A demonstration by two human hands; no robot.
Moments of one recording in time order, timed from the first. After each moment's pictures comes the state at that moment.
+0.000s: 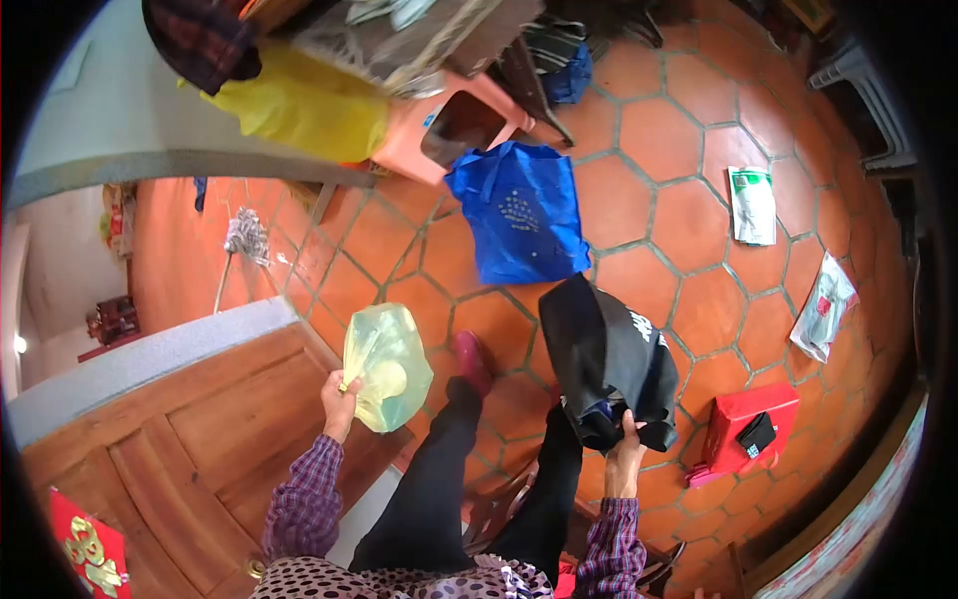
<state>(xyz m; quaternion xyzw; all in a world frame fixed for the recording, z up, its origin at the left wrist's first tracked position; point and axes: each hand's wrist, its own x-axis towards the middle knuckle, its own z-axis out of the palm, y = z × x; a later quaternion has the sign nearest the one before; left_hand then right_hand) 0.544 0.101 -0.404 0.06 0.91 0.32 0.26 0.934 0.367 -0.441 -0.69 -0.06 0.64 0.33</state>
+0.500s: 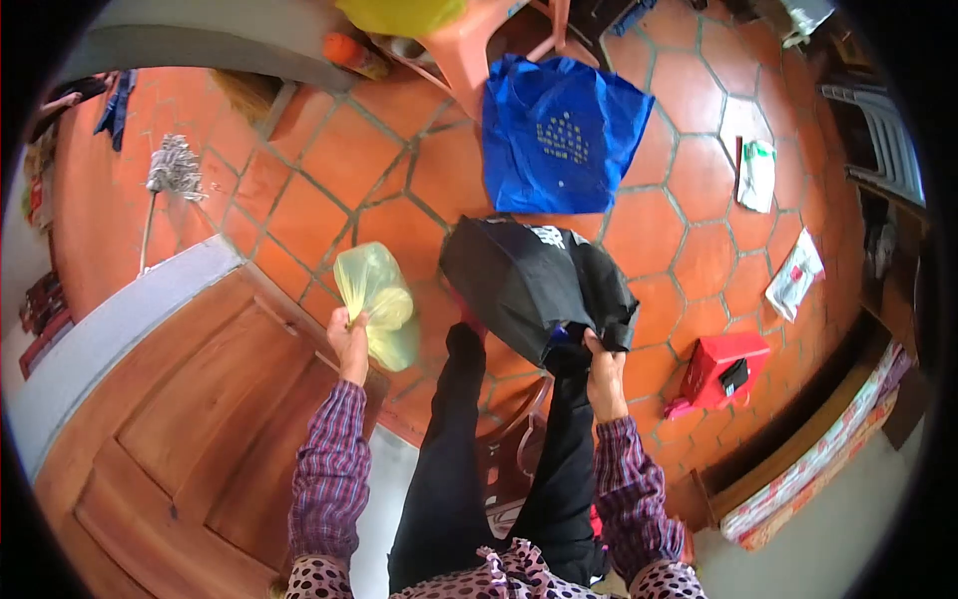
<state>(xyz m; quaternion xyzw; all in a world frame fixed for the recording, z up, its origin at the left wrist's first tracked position) 0.493 0.064 -0.502 -0.05 0.87 0.41 0.27 0.782 0.313 -0.457 -0.69 -0.26 0.65 0.18</state>
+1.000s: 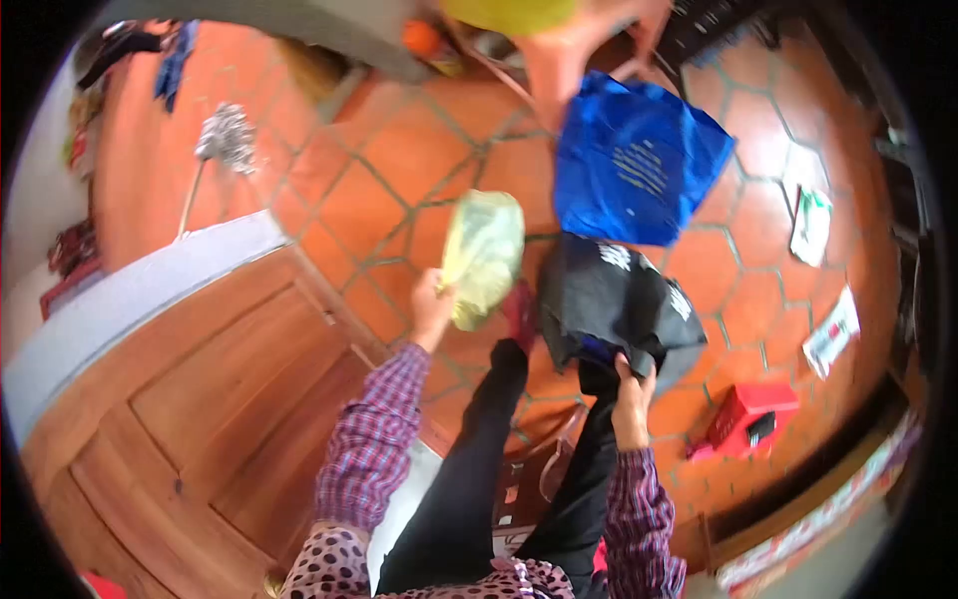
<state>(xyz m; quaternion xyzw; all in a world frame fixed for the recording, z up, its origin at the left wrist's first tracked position) 0.480 0.099 -0.580 0.11 0.89 0.36 0.25 0.749 0.288 -0.481 -0.72 -0.34 0.59 0.11</state>
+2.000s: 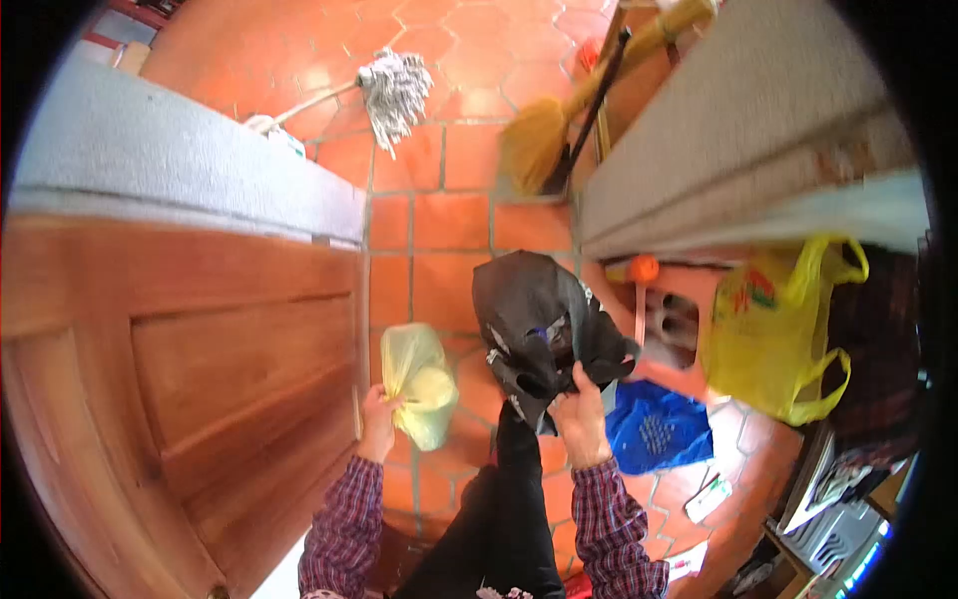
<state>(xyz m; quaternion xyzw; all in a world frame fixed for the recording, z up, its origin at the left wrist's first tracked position) 0.360 -0.096 -0.466 -0.42 0.56 0.70 0.12 0.318 0.225 -0.430 -0.51 -0.22 0.82 -0.14</state>
